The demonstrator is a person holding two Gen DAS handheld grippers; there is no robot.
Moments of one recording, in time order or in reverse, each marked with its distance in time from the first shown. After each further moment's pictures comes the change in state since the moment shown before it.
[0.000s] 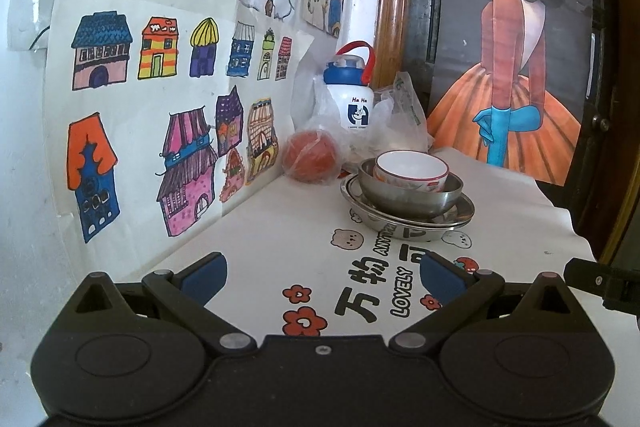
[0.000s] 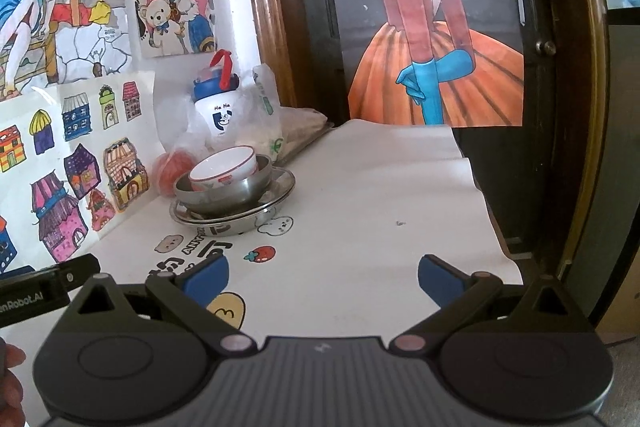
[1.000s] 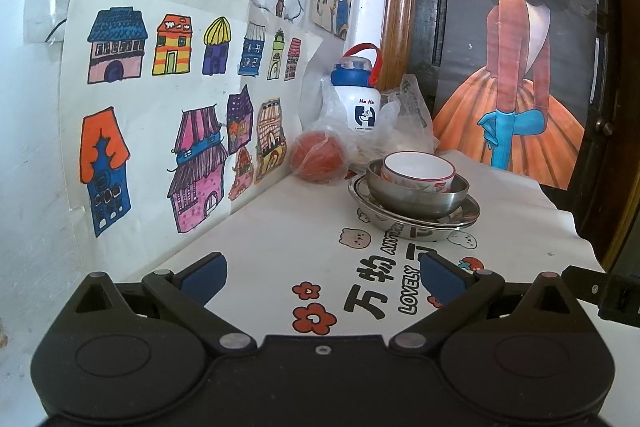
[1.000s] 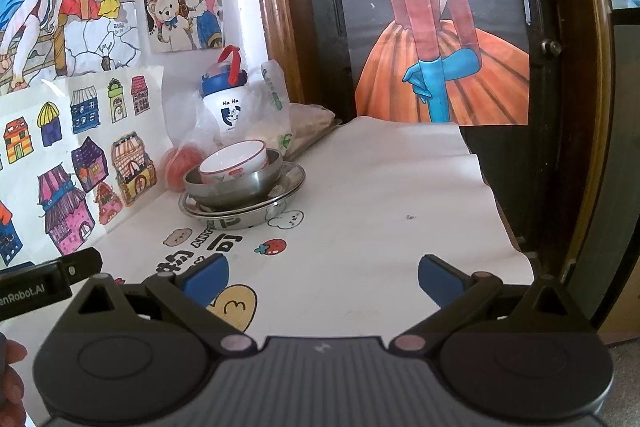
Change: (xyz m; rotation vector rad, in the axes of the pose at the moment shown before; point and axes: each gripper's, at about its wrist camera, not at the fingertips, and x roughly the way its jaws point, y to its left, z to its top) left arm -0.005 0.006 -0.002 -0.012 -0.006 0.011; right arm 0.000 0.005 -0.004 -0.006 0.006 0.011
